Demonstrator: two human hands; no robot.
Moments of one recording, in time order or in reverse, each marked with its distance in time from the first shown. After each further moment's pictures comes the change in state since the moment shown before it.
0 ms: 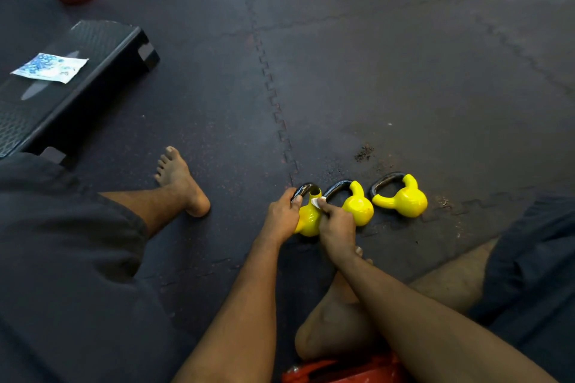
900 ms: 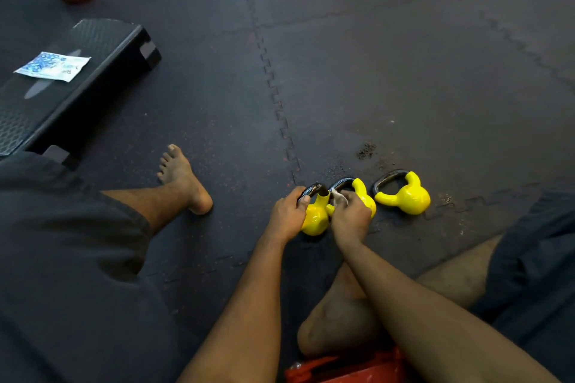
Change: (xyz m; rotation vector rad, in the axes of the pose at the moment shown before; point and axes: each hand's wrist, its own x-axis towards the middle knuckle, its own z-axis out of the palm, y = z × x) left_hand -0.007 0.007 0.000 0.073 -0.017 0.079; right_hand 0.014 -0.004 -0.011 0.133 0.264 0.222
